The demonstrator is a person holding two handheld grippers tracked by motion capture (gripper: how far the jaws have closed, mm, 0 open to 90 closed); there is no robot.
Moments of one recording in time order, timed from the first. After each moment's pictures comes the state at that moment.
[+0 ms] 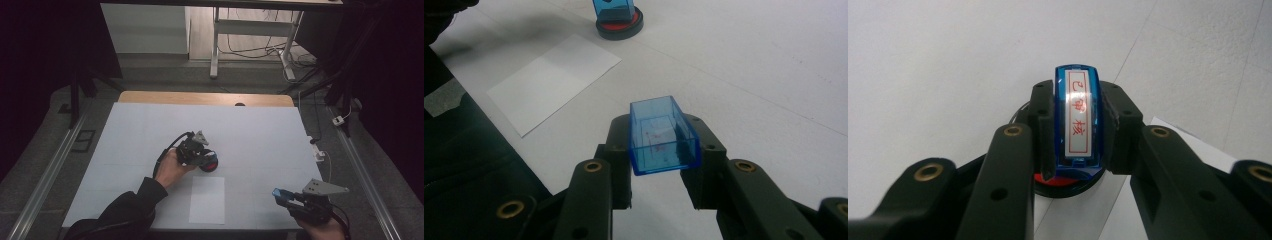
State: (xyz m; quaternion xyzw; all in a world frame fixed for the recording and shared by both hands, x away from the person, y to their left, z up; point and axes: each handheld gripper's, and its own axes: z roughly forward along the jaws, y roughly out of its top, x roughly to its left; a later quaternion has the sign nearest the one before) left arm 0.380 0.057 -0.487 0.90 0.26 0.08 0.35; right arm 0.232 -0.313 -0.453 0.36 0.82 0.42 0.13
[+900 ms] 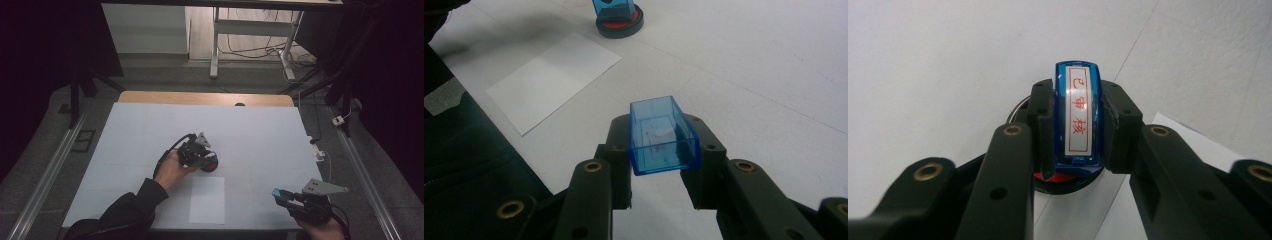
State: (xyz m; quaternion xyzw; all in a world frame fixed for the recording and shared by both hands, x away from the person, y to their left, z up) left arm 0.377 0.054 -0.488 0.90 0.27 0.08 0.34; right arm 0.232 -0.312 -0.453 0.36 0.82 0.42 0.12
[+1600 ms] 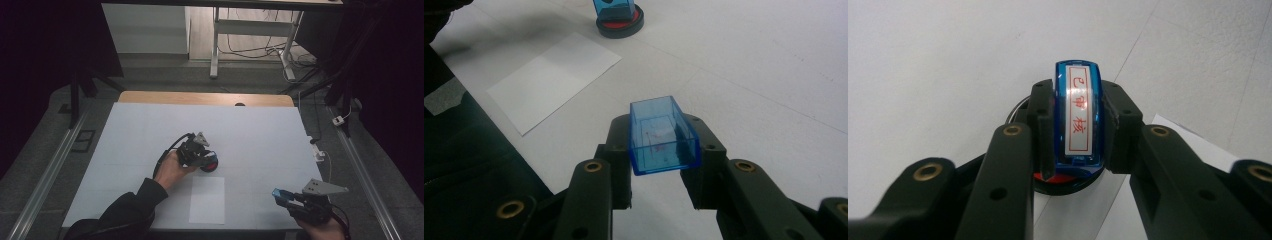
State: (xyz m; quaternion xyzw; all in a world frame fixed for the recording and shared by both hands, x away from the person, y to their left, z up) left arm 0.378 0.056 -0.490 0.90 0.27 0.08 0.35; right arm 0.232 -0.313 -0.453 0.36 0.82 0.42 0.12
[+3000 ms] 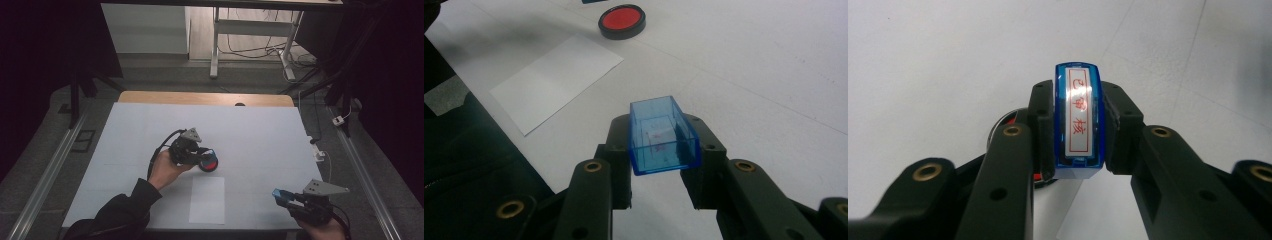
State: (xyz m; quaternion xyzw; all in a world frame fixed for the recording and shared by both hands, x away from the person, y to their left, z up) left arm 0.362 0.076 -0.460 0.88 0.26 0.05 0.40; right arm 0.231 -0.314 -0.453 0.36 0.82 0.42 0.12
